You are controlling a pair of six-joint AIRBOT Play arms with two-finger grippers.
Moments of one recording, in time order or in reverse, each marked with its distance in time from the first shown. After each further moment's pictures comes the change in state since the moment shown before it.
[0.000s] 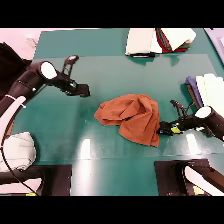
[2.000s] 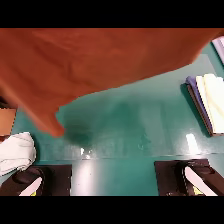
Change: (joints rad) left arm 0.067 0.647 0.538 0.174 0.144 0.101; right arm 0.020 0.126 1.487 -0.333 0.174 0.035
